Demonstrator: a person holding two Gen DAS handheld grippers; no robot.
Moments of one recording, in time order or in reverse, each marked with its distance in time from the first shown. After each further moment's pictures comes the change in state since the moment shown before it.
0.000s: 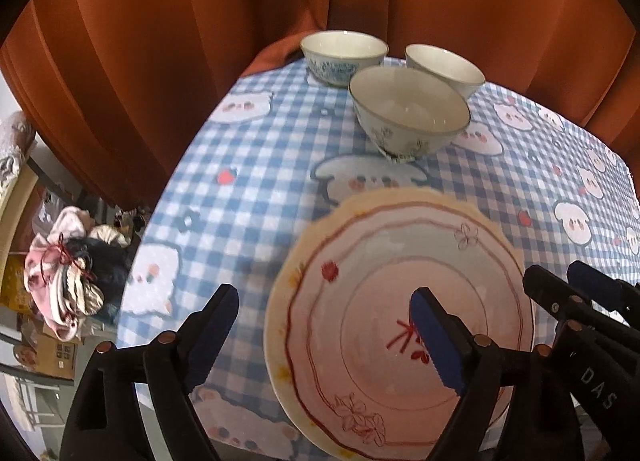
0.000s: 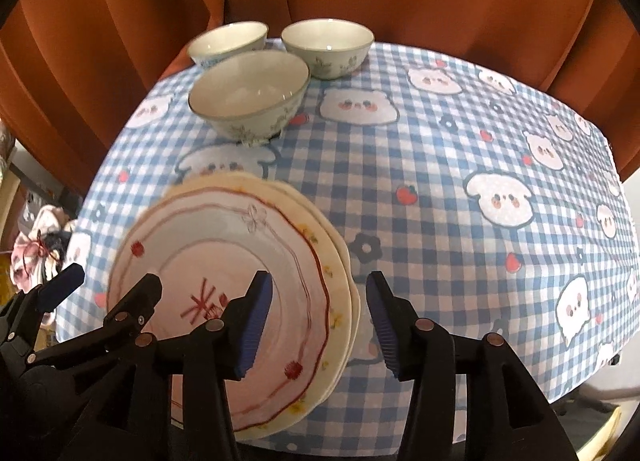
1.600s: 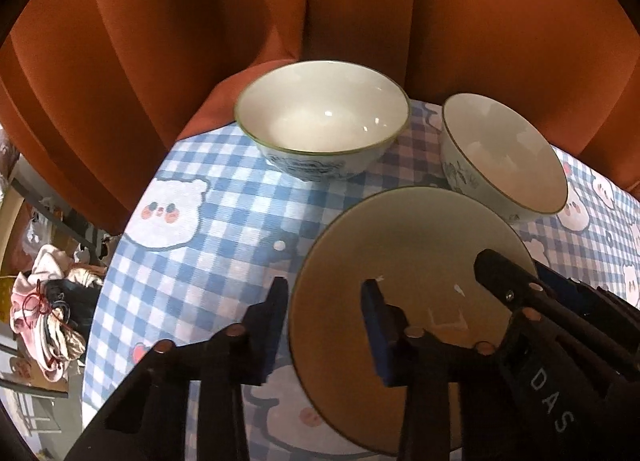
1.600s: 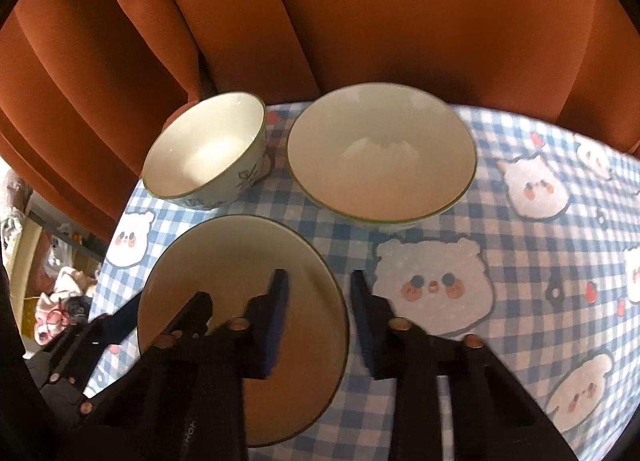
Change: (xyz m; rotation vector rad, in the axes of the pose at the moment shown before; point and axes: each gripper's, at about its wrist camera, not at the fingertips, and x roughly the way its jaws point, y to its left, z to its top) left arm 0.123 -0.039 0.163 -0.040 0.013 0.015; right arm 0.129 -0.002 0.182 0.019 -0.040 0.181
